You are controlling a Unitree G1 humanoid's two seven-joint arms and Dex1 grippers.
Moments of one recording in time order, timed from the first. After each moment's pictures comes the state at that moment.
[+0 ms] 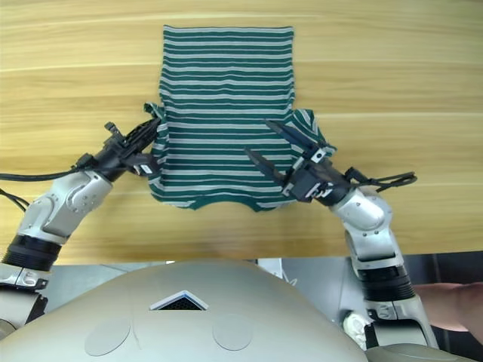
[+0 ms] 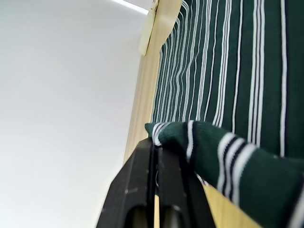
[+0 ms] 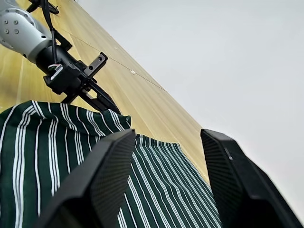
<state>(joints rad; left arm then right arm) 0.06 0.65 -0.29 0.02 0.74 -0.48 -0.05 0.27 -0.57 0.14 -0.23 0.10 -0.65 0.59</state>
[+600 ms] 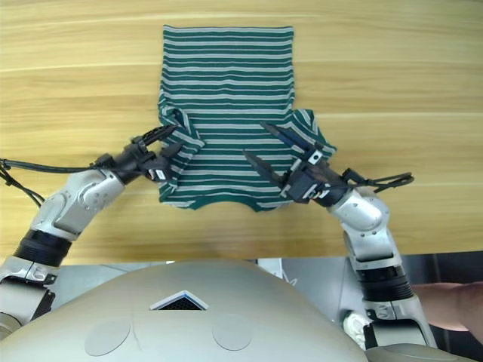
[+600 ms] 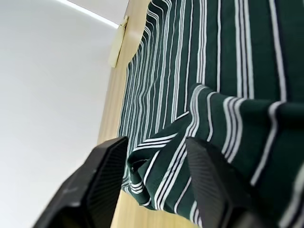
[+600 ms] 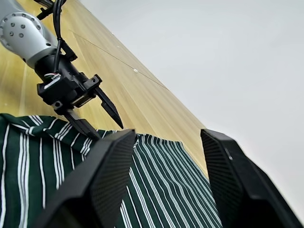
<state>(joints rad) 0.04 0.63 -0.34 0.05 0.67 -0.48 -0.20 0.27 -0.57 0.12 -0.22 0.05 -0.64 0.59</state>
